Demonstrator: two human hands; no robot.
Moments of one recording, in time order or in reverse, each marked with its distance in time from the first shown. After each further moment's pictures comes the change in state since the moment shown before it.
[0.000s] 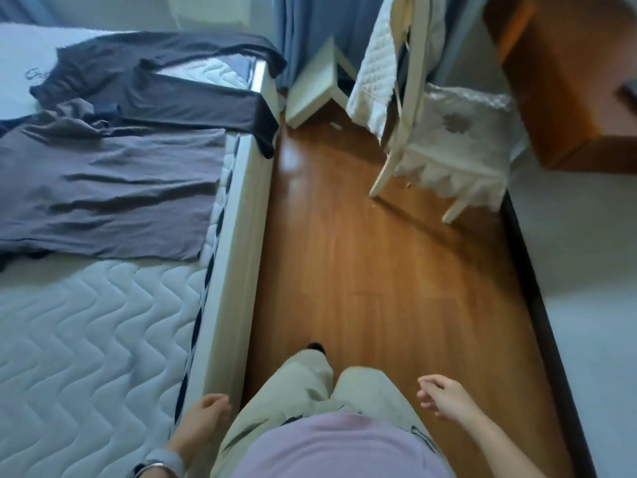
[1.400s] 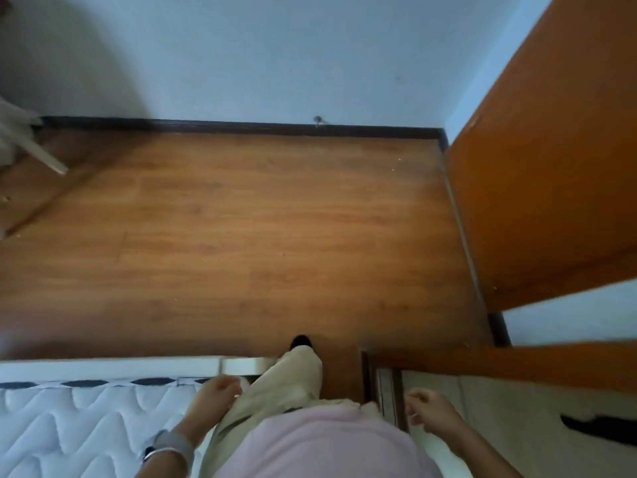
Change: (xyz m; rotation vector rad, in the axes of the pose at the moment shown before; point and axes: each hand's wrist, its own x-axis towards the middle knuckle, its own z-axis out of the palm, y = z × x) left_hand -0.060 -0.320 -0.172 1.656 -0.717 0.790; right_hand -0.477 0.356 0.710 1.269 0.511 0.608
